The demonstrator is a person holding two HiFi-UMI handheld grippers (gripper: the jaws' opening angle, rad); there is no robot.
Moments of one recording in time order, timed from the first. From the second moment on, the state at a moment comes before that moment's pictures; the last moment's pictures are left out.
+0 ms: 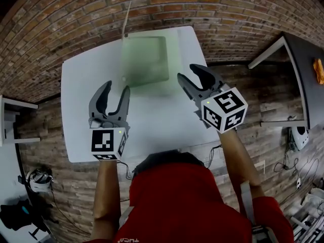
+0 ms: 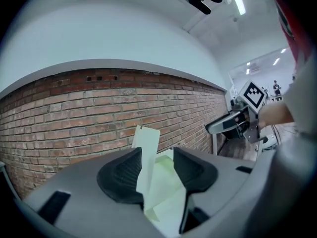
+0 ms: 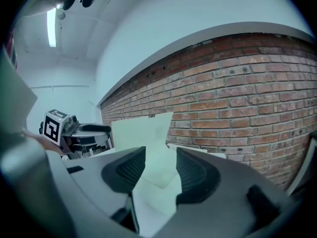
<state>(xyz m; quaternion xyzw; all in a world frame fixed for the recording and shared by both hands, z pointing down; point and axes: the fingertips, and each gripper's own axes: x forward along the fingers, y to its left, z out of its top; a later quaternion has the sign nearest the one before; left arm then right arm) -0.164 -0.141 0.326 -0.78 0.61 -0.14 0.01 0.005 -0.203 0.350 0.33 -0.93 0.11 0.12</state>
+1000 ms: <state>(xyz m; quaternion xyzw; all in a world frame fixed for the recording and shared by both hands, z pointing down) -0.159 -0.186 0.362 -0.77 0.60 -0.21 0.01 0.015 -0.241 0.456 0.34 -0.89 0.23 0.18</state>
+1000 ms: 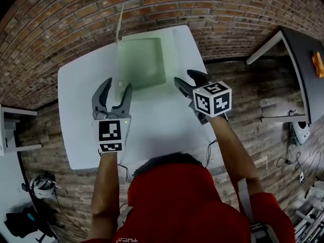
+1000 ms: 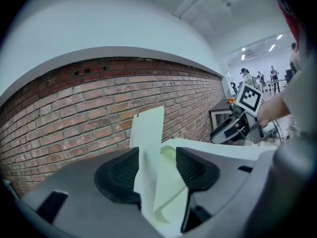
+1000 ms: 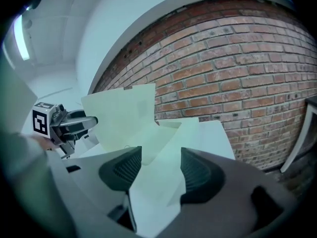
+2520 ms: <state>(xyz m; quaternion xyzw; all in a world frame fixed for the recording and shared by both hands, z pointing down) -0.142 -0.203 0.368 -0.76 0.61 -0.21 0.02 0.007 -0.238 0.523 0.28 -0.88 0.34 0.18</state>
